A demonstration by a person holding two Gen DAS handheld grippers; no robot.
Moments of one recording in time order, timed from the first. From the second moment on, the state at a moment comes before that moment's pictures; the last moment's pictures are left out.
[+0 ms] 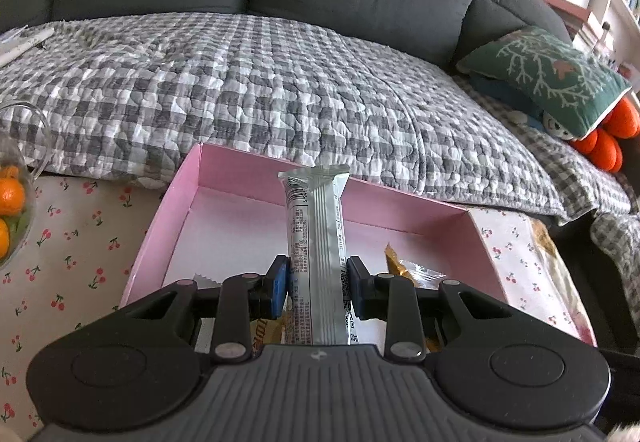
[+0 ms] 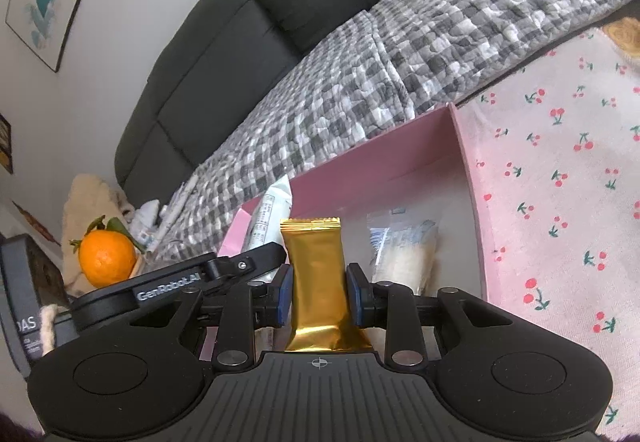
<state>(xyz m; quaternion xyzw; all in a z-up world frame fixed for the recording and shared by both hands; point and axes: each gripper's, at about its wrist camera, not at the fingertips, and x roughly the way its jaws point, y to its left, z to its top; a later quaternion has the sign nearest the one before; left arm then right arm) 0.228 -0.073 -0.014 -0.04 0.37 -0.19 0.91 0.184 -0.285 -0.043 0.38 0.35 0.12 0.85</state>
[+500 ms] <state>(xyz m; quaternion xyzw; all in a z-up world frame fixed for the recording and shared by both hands) 0.234 -0.075 -0.017 -0.03 0.37 -0.17 0.91 0.183 -0.285 -0.041 0.37 0.35 0.12 0.85</state>
